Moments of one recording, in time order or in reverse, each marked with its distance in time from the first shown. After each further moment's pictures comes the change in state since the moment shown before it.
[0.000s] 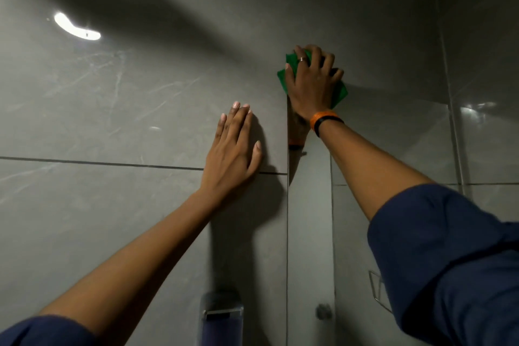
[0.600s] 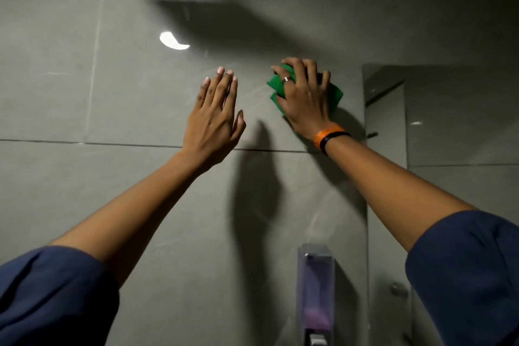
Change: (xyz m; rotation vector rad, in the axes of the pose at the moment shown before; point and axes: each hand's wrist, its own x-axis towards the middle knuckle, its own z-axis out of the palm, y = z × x) left_hand -0.042 -0.104 -0.185 0.484 -0.106 -0.009; right_hand -0.092 -0.165 -0.059 0.187 -0.102 -0.310
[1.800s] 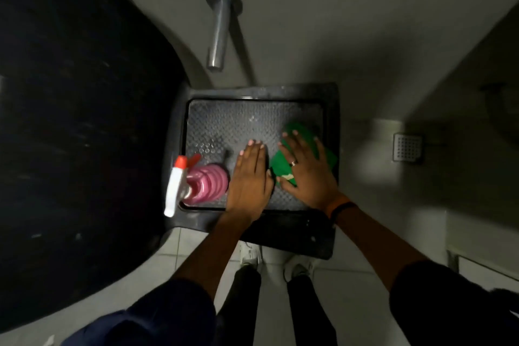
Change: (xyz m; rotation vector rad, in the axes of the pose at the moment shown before) left_hand -1.045 0.248 -0.124 -0.578 -1.565 -0.644; right_hand -1.072 -0.417 -0.127 0.667 -1.668 -0.044
